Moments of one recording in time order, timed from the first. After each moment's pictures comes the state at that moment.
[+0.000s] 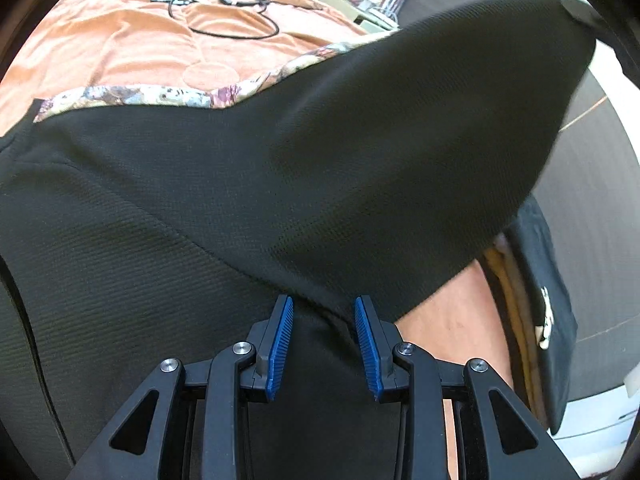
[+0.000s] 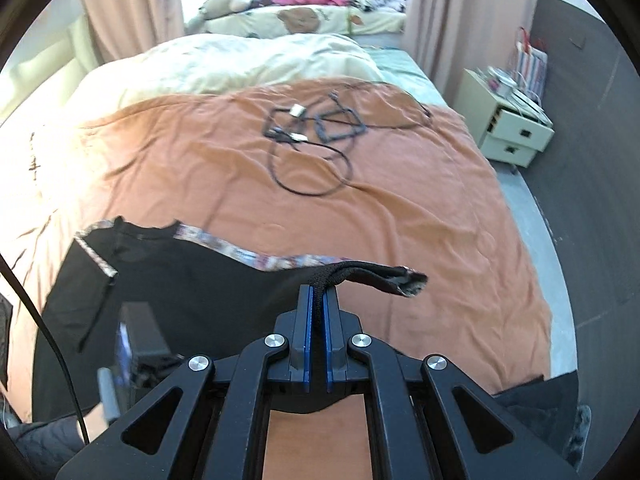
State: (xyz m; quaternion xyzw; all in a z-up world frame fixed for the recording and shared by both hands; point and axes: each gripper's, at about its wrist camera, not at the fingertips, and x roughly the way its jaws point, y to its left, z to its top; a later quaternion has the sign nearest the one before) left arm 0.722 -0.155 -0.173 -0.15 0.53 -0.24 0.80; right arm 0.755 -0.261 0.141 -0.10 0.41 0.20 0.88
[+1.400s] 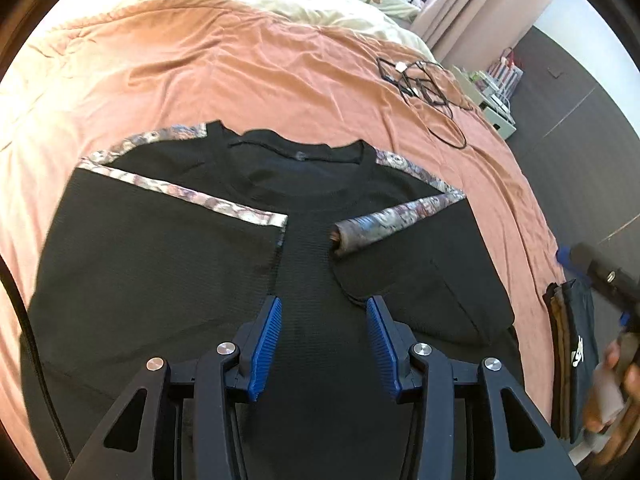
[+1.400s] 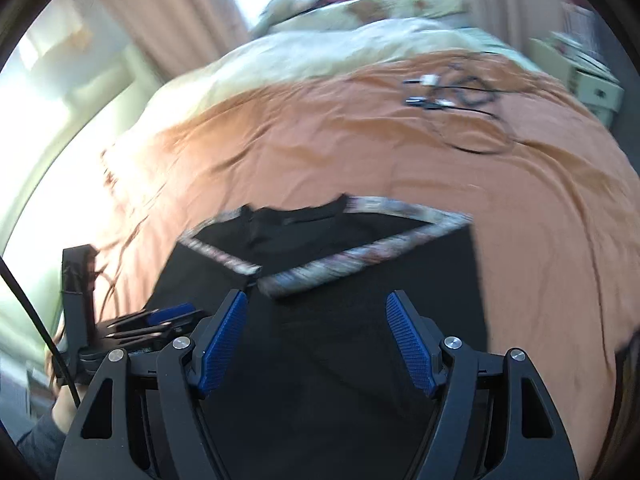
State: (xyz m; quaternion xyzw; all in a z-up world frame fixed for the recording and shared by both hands) left arm 0.634 0.097 -0.119 -0.19 0.51 -0.04 0.84; right arm 0.717 -0.186 0.041 0.04 0.42 0.27 0.87
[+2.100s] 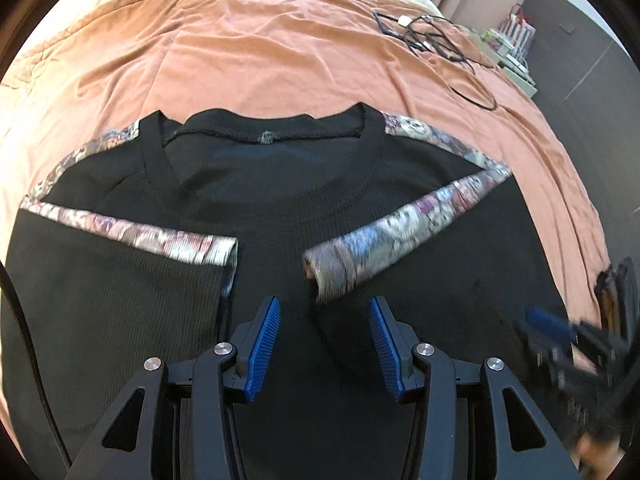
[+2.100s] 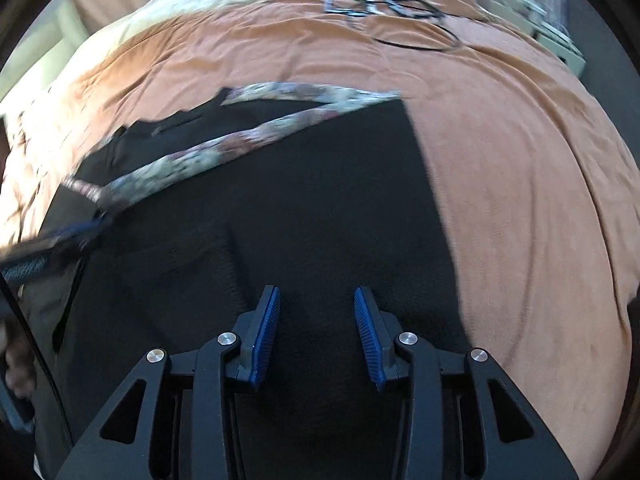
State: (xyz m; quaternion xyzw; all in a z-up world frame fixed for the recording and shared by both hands) left arm 0.711 0.057 -0.179 -0.13 0.55 -0.01 0.83; right arm 0.754 -0.146 -0.069 -0.06 0.48 0.20 0.85
